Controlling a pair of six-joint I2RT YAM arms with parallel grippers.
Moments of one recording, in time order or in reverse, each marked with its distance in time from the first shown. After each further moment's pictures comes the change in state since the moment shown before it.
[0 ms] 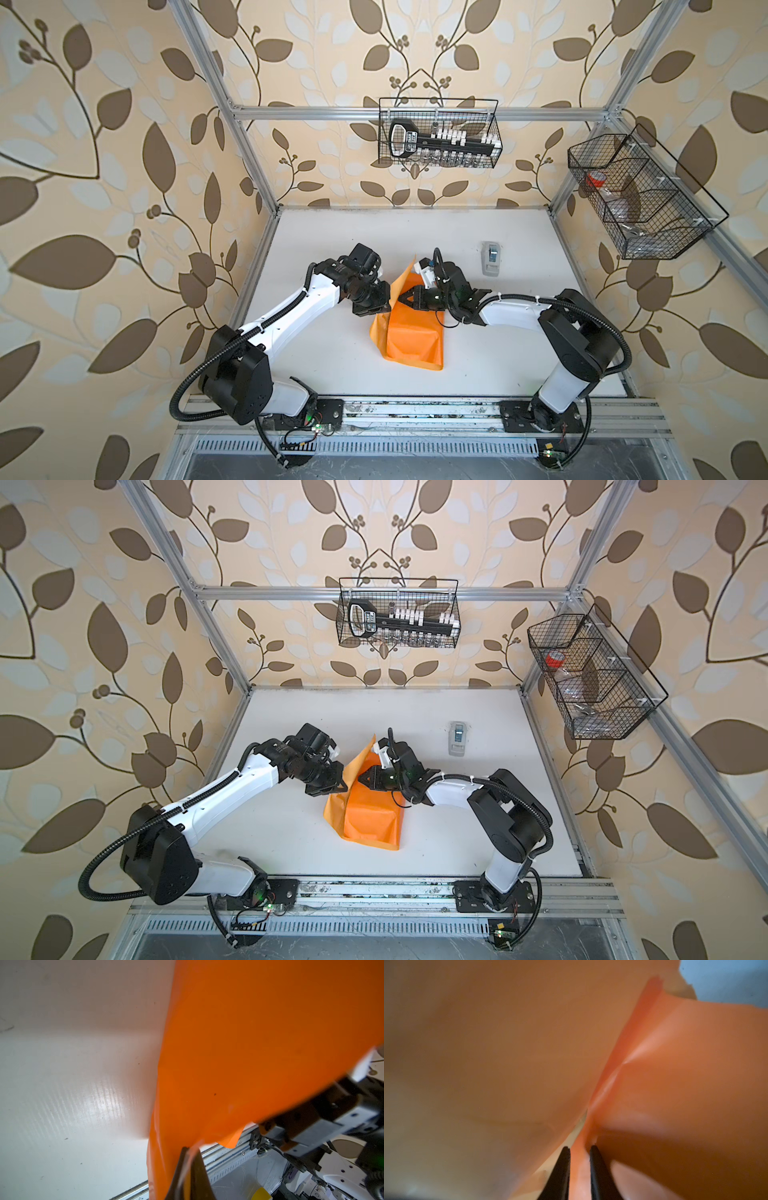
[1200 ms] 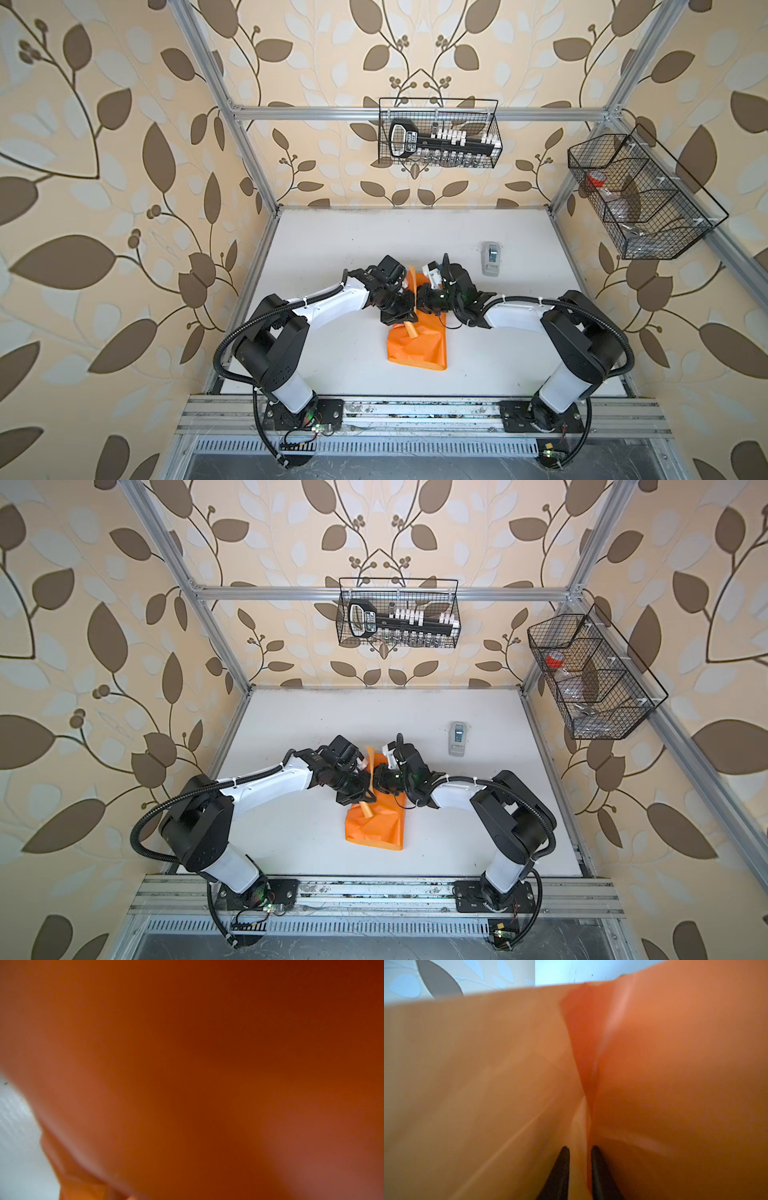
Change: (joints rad) left arm -0.127 0.202 -0.091 0.341 0.134 -0.193; right arm -0.026 -0.048 -0.055 0.028 -0.037 0.265
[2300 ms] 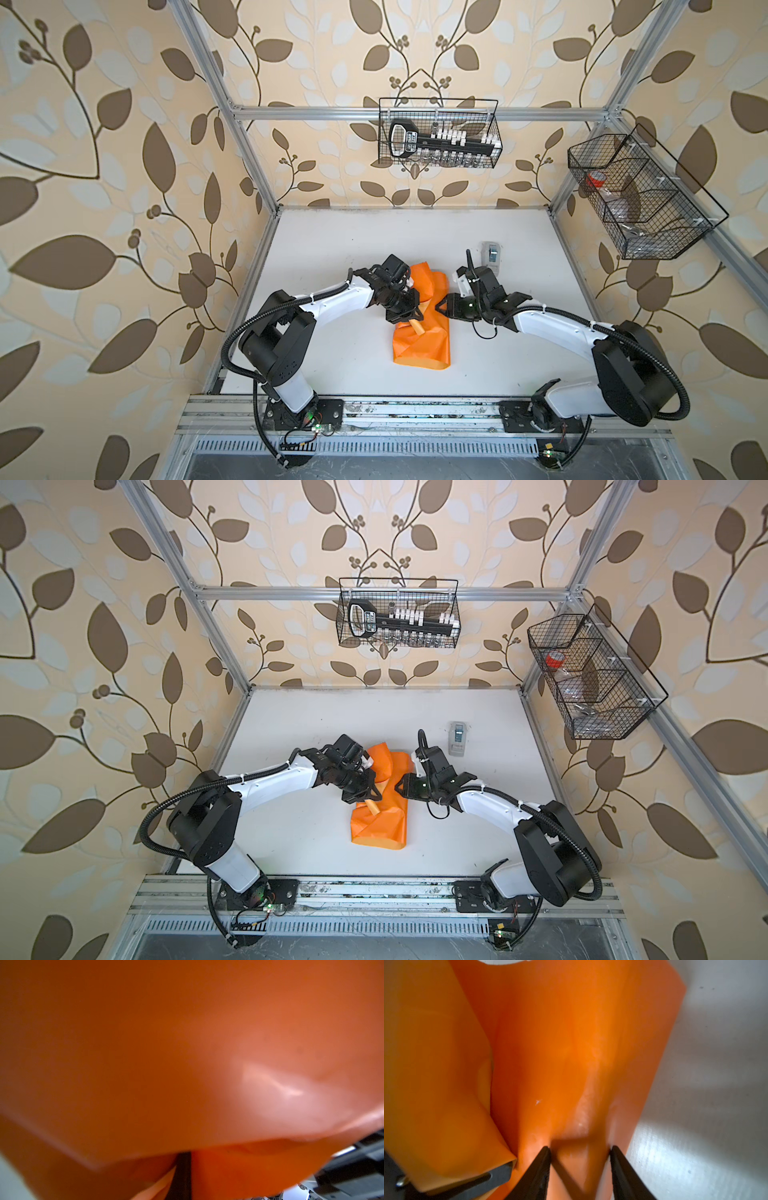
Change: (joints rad) left arm -0.019 0.051 0.050 0.013 0.013 -0.001; right arm -0.127 -0.252 -0.089 -0.460 0.150 -0.394
